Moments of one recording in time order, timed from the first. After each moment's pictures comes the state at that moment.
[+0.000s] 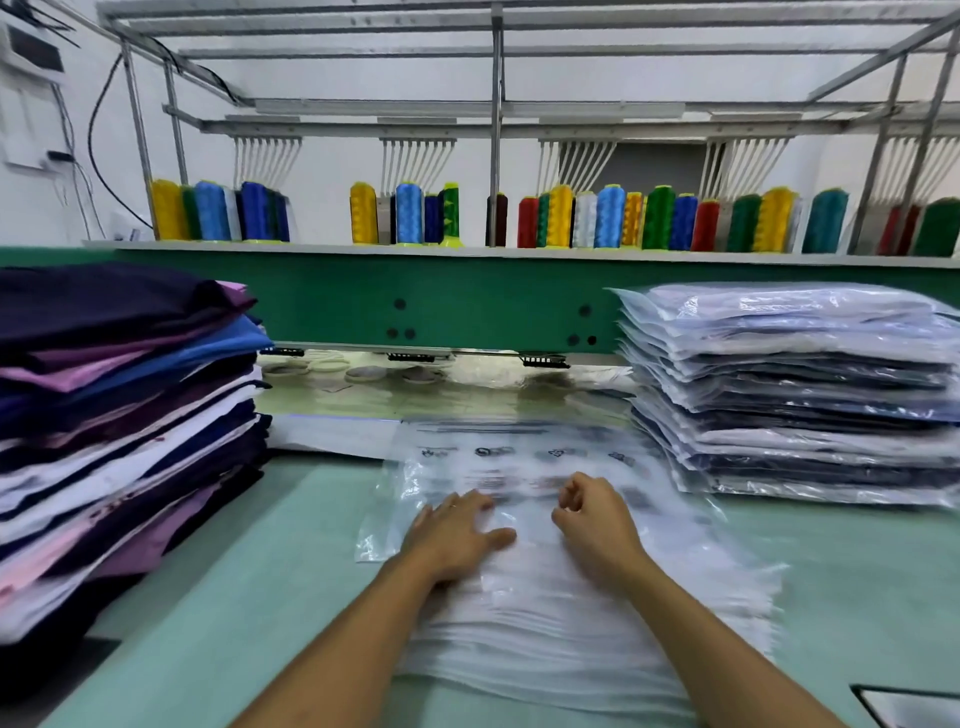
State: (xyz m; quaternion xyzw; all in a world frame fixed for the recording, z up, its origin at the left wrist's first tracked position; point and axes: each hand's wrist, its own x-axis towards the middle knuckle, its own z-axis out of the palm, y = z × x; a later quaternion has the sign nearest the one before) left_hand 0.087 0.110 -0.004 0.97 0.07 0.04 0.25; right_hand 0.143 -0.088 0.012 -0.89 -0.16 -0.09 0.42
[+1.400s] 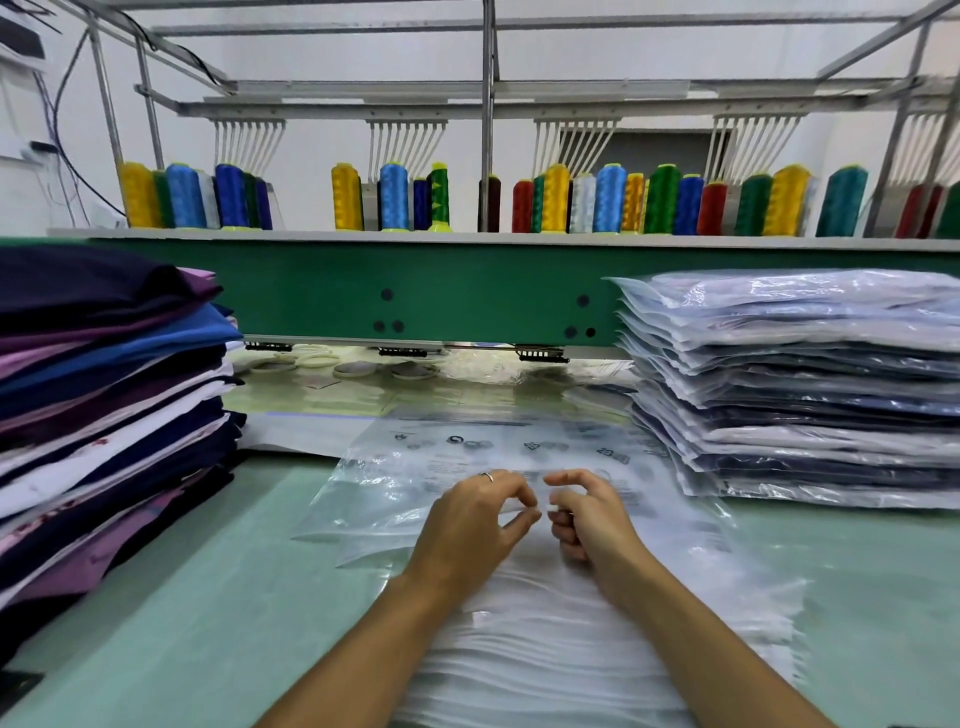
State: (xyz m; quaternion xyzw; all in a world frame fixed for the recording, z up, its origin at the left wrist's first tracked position) left_hand 0.095 0.071 0.003 0.89 -0.11 0.36 0.24; right_hand 0.162 -0.083 0.007 -0.68 -0.10 0.10 0.72
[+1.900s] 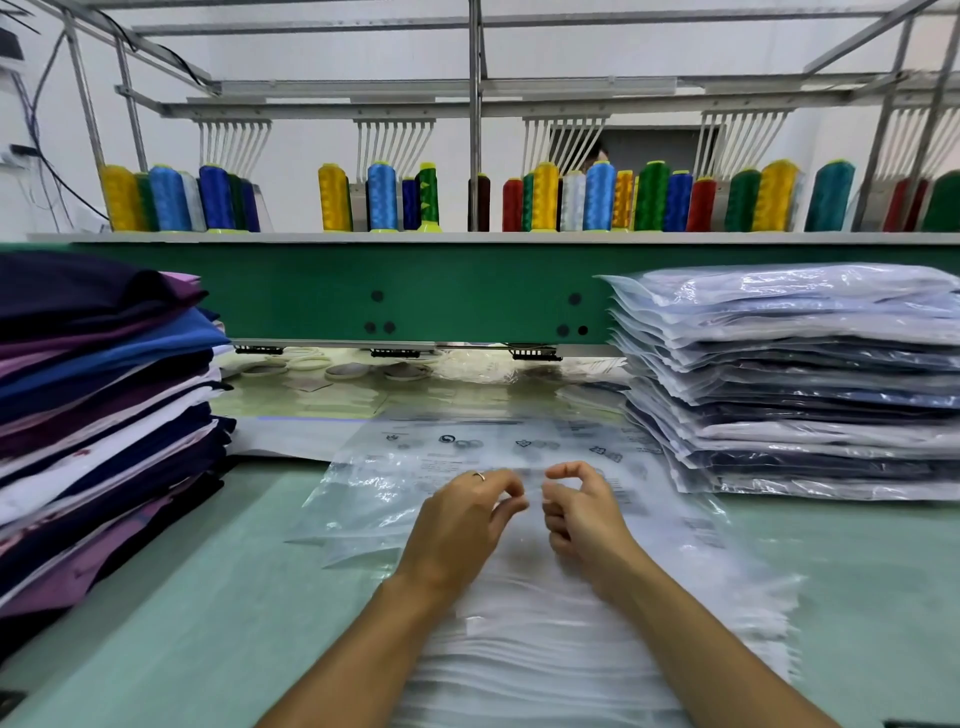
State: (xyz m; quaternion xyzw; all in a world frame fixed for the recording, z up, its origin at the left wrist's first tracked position) left_hand 0.094 0.073 0.007 0.90 -0.09 0.37 0.20; right_hand 0.162 -0.079 0.012 -0.65 -0.10 0.10 0.75
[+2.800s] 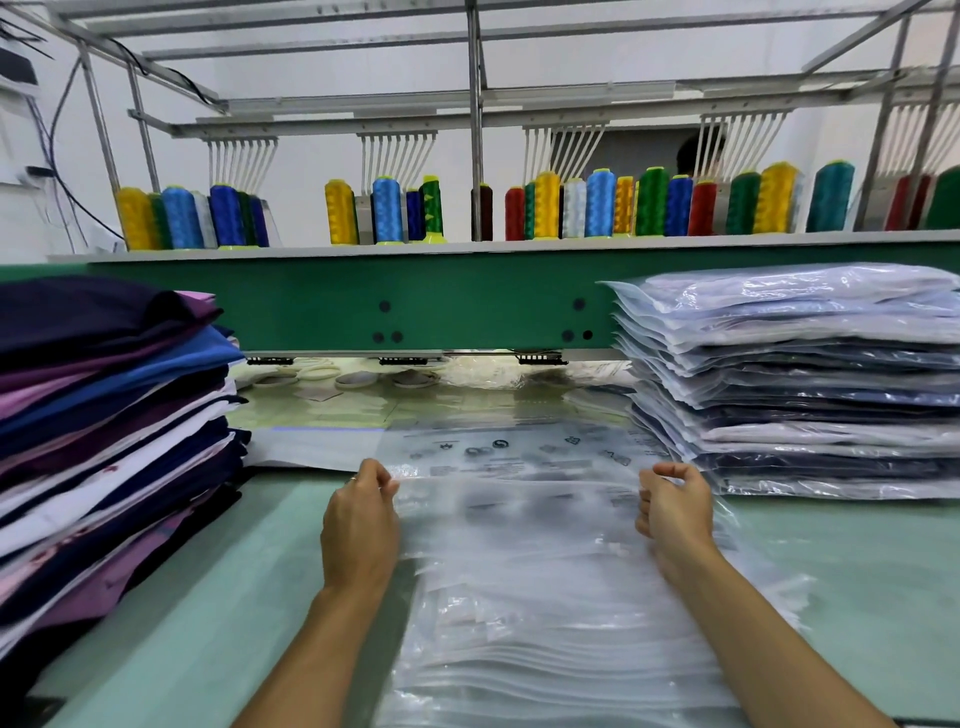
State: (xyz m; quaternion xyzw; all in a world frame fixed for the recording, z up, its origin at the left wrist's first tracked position) left_hand 0.070 0.148 0.011 0.85 0.22 0.41 0.25; right_hand 0.196 -0.136 0.016 -0.62 0.06 -0.07 0.78
